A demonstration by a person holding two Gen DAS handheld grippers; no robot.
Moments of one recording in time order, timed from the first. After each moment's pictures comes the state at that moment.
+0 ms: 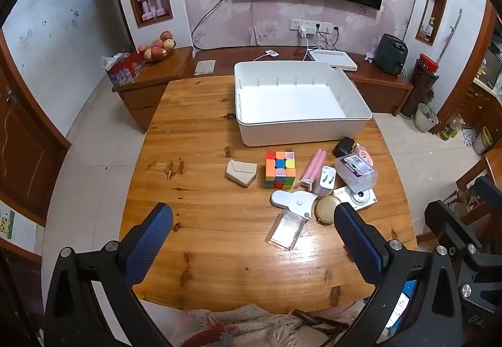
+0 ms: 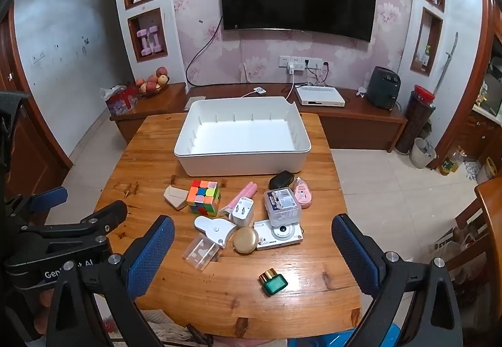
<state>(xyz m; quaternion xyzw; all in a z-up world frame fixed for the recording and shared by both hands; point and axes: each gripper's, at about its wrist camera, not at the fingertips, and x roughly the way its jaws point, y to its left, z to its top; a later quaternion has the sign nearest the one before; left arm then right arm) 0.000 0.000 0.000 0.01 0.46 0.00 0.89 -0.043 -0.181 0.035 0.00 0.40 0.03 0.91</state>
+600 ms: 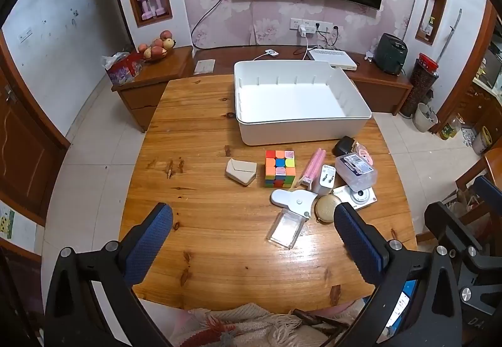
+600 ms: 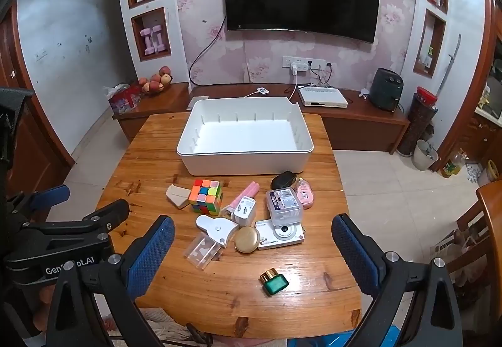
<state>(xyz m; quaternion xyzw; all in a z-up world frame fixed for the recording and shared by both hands) 0.000 -0.001 0.000 0.01 0.46 -0.01 0.89 -0.045 -0.180 0.034 0.00 0.40 0.04 0.92</state>
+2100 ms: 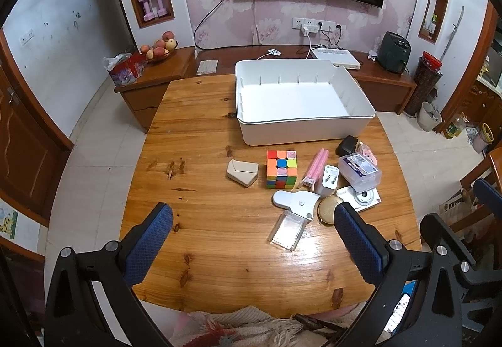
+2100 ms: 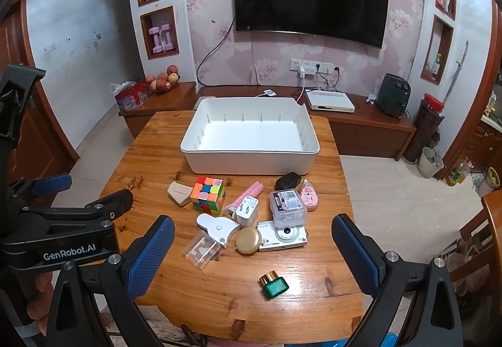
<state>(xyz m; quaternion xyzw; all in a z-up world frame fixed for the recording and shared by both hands) 0.004 0.005 -0.001 0.01 0.46 0.00 0.89 -0.043 -0.184 0.025 -0.01 0.39 0.05 0.92</state>
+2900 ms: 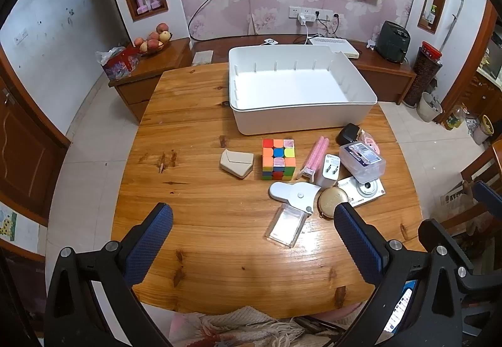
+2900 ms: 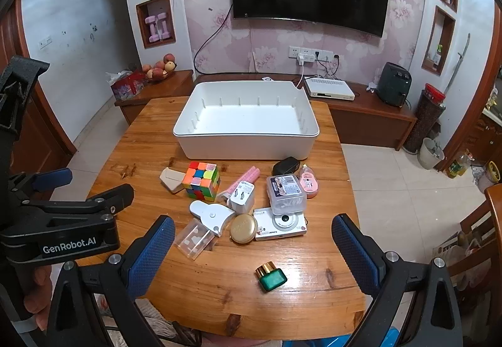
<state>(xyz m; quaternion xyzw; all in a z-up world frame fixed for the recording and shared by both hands) 0.012 -0.009 -0.029 0.03 0.48 0.00 0.88 -0.036 -0.189 0.001 -0.01 0.42 0.05 0.91</state>
